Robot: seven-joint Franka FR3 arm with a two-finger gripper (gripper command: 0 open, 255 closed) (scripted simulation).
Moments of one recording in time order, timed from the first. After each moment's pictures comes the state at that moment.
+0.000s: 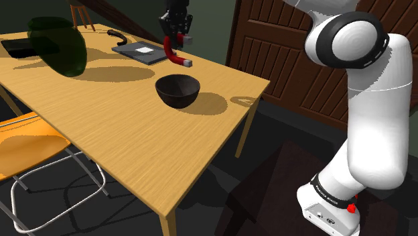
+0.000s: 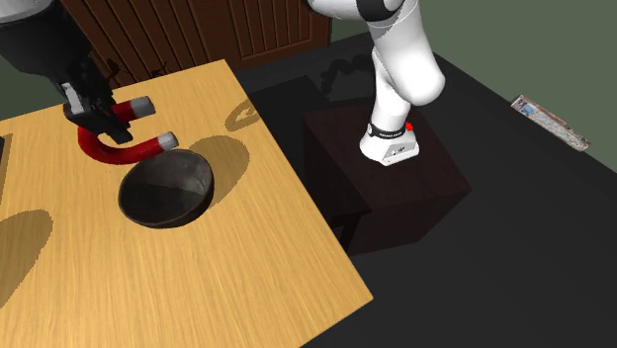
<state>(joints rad) 0.14 0.53 0.43 -0.83 -0.22 1.32 0.18</state>
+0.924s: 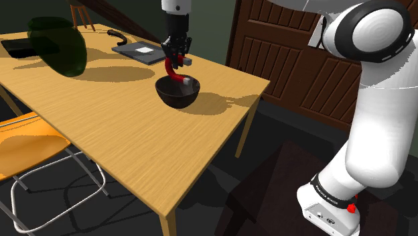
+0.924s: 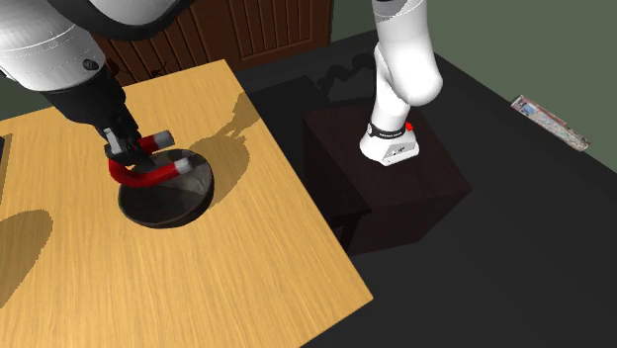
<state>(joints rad) 0.06 0.41 0.44 -1.21 -0.17 1.58 0.18</state>
